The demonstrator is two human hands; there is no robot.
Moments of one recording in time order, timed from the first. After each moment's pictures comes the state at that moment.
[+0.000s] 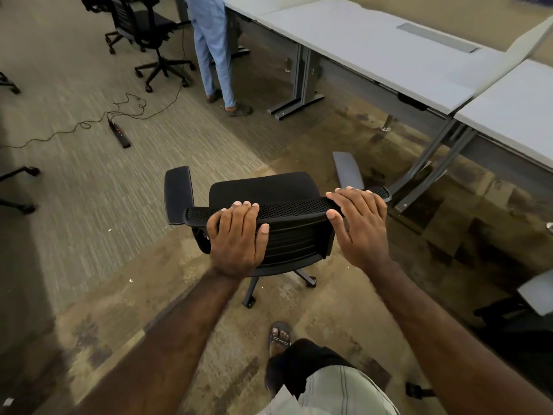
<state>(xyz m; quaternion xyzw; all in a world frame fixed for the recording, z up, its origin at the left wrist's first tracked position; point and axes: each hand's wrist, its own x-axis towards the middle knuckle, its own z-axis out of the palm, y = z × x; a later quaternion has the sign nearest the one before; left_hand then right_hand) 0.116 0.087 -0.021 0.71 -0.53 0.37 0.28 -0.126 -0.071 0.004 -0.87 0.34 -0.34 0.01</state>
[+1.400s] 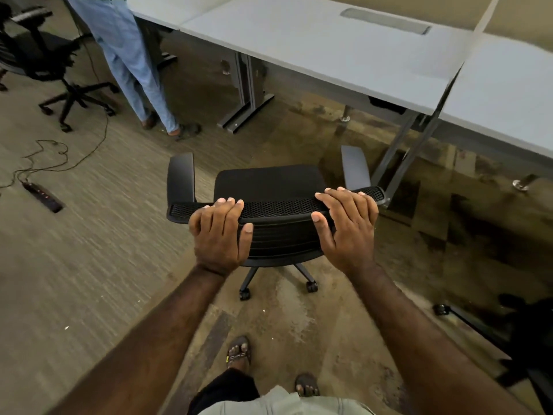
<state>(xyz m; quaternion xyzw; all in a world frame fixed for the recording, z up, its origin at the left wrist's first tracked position) 0.324 -0.189 -0.032 0.61 -0.64 0.33 0.34 0.044 -0.248 -0.002 -0.78 0.48 -0.39 -0.06</state>
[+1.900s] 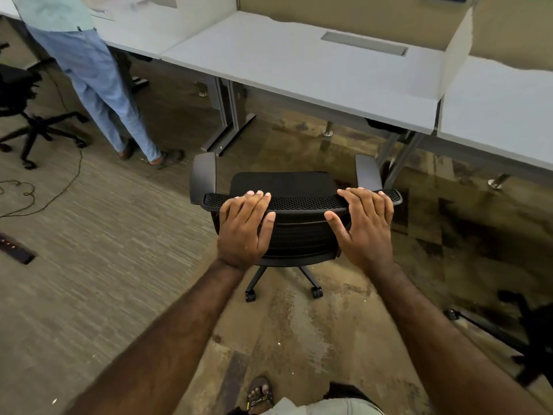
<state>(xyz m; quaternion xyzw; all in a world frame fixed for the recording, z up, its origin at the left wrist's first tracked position) 0.407 -0.309 -0.001 0.56 -0.72 0.16 0.37 0.122 -0.331 0.009 -0.75 0.58 -0.31 -0.08</state>
